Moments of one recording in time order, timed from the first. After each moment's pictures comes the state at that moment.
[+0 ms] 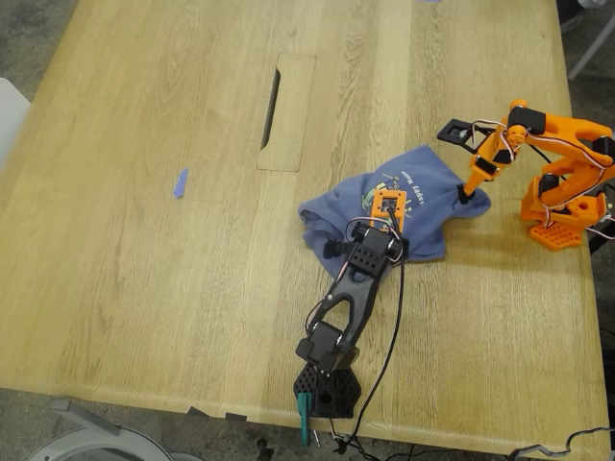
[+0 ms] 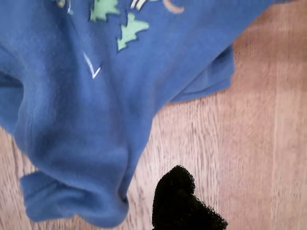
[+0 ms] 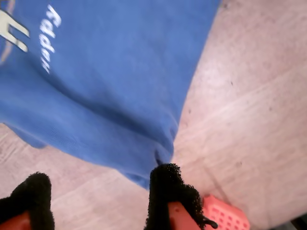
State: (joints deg) arm 0 28.4 118.4 104.8 76.1 -109.7; arm 1 2.3 125.3 105.6 91.5 -67.1
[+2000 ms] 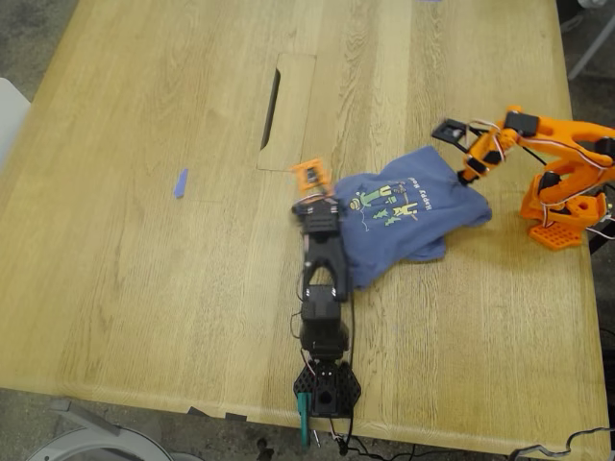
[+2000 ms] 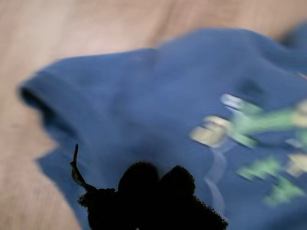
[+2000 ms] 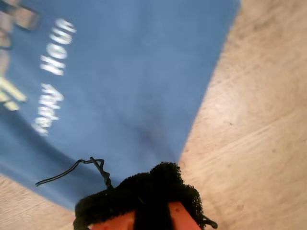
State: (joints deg) arm 0 5.0 94.4 96.8 53.6 -103.2; arm 1 7.2 122.4 110.8 79.9 -72.9
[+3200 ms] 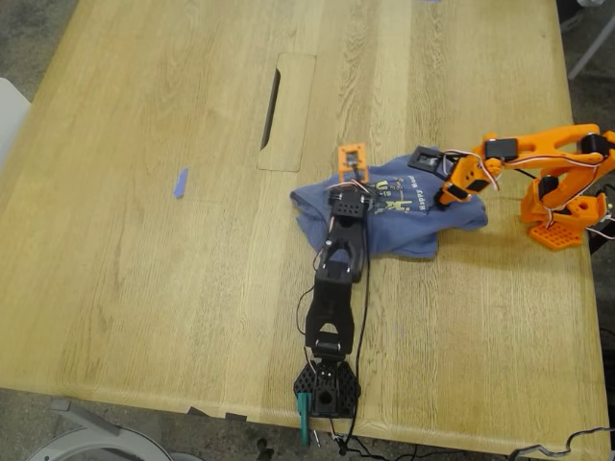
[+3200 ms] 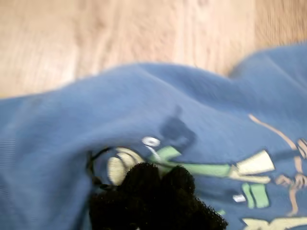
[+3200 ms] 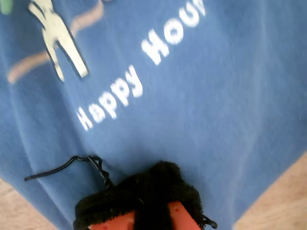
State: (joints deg) arm 0 3.6 66.3 72.6 42.1 -103.4; arm 1 -4.3 121.4 129.9 64.0 -70.6
